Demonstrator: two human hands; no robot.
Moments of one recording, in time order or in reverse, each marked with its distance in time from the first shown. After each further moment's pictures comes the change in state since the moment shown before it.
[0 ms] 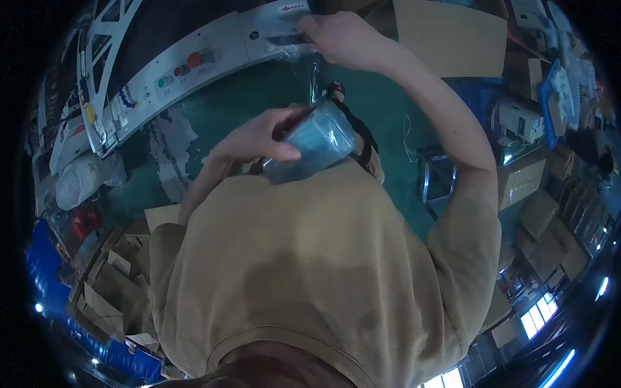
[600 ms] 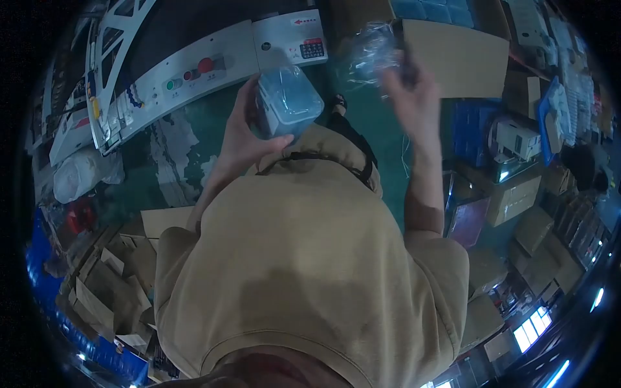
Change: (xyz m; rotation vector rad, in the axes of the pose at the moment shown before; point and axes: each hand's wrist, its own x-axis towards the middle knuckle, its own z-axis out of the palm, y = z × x) left_hand -0.015 -0.014 -0.003 0.161 0.773 0.405; right_hand -0.061 -0.036 -0.030 0.945 0.550 0.948
